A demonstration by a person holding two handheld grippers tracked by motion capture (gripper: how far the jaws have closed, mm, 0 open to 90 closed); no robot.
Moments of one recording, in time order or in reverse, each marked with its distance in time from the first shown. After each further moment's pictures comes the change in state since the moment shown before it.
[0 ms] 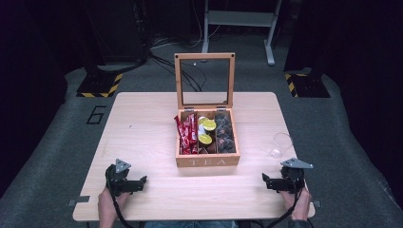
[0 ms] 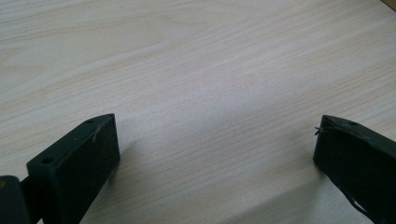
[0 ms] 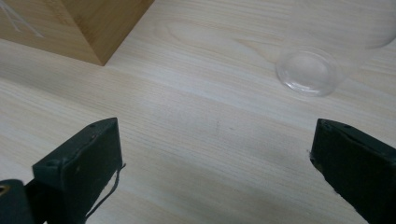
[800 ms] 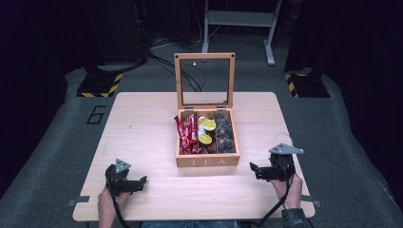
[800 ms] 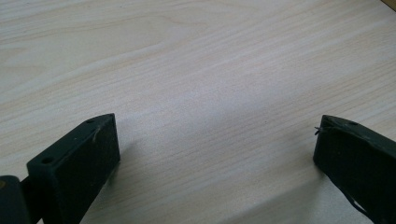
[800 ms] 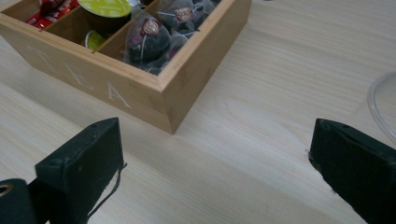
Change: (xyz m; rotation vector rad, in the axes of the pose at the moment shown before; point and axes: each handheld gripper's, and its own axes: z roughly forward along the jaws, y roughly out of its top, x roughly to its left) left arm 0.000 0.000 0.000 0.002 -0.001 0.005; right arm 0.041 0.066 -0.019 -0.051 0.083 -0.105
